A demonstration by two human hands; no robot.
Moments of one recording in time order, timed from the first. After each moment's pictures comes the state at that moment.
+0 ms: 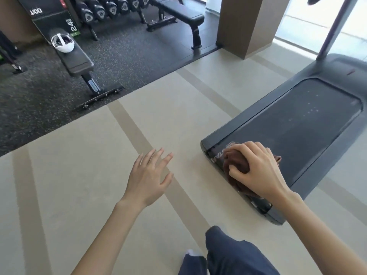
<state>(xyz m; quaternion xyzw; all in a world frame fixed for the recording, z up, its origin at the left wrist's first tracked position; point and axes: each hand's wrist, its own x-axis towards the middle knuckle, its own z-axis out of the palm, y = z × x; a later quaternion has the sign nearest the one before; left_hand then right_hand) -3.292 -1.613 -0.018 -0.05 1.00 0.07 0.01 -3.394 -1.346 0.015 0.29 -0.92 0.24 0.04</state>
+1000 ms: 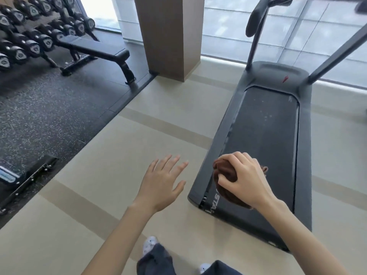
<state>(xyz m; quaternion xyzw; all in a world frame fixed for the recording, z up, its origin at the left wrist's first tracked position) -3.740 -1.744 -0.033 0.26 0.96 0.06 0.01 -3.706 -1.503 0.003 0.05 -0.97 0.23 0.05</state>
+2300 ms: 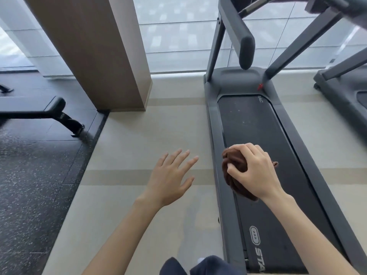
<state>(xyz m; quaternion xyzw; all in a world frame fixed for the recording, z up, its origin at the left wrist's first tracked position) -4.272 -1.756 -0.014 0.49 0.87 0.06 0.02 -4.138 -1.558 0.023 -0.19 -0.94 0.24 0.17</state>
